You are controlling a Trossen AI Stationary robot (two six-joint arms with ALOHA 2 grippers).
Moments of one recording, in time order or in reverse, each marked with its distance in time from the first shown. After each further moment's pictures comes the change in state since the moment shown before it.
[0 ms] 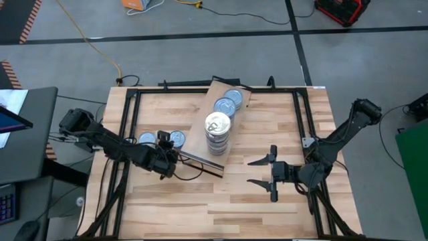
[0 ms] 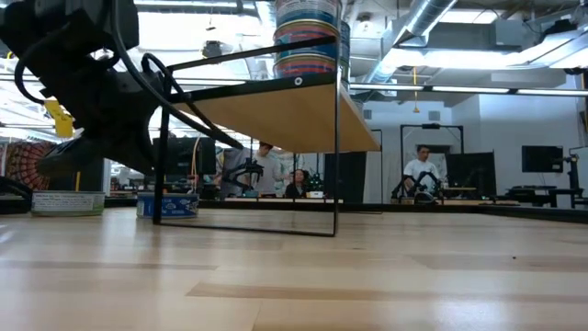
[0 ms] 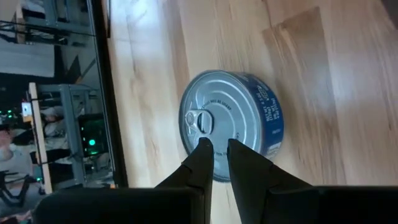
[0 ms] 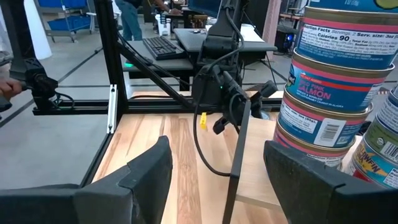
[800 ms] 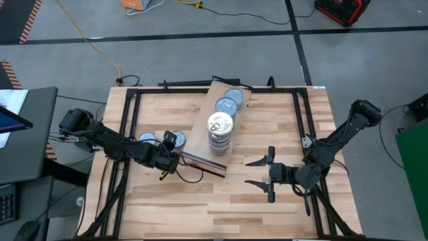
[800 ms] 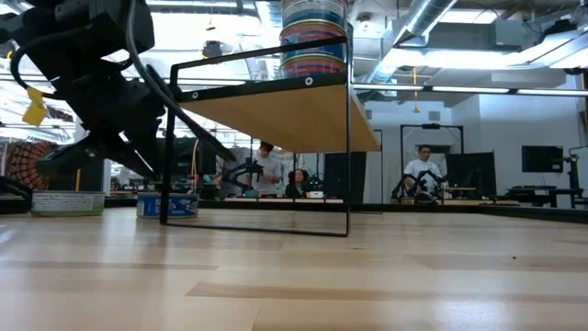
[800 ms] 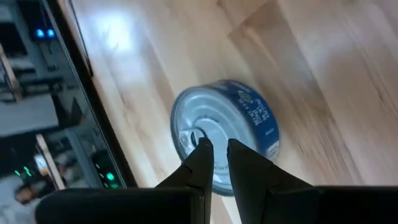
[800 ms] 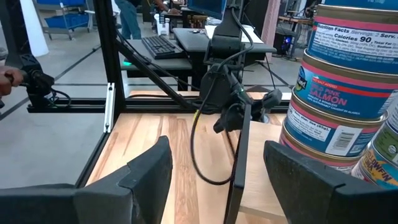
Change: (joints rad) left arm 0.053 0.001 -0.002 0.060 0.088 0.341; right arm -0.013 0.035 0.000 0.041 -0.001 -0.026
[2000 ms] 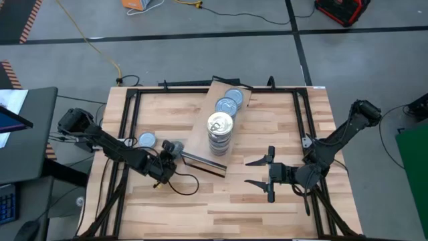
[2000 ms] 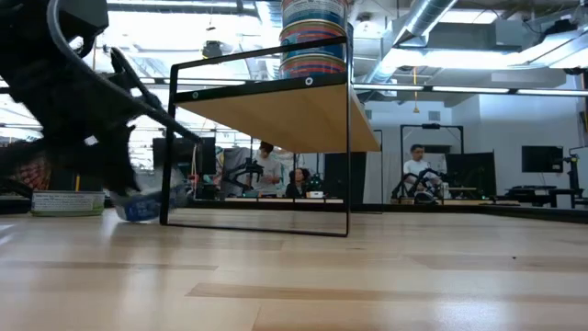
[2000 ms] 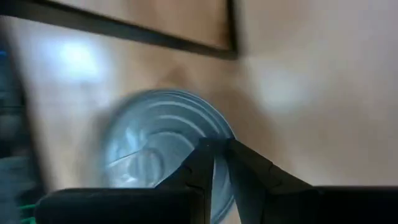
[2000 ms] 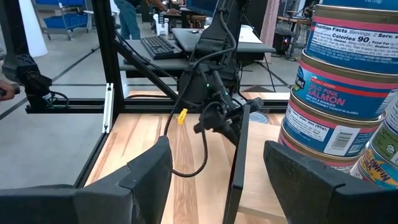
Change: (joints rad) left arm -0.157 -0.002 -0.064 0.074 0.178 -0.211; right arm 0.000 0.000 0.000 0.000 0.000 0.000
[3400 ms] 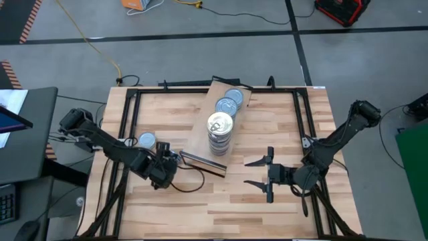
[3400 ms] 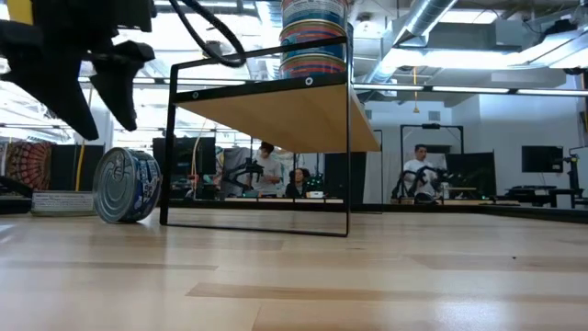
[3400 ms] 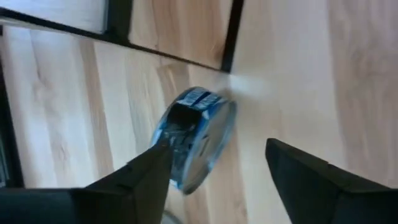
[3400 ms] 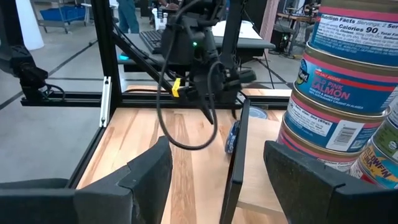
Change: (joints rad) left arm -0.033 0.003 0.388 -0.493 0.127 -0.428; right arm -0.002 0.015 -0.001 -0.010 0.000 0.001
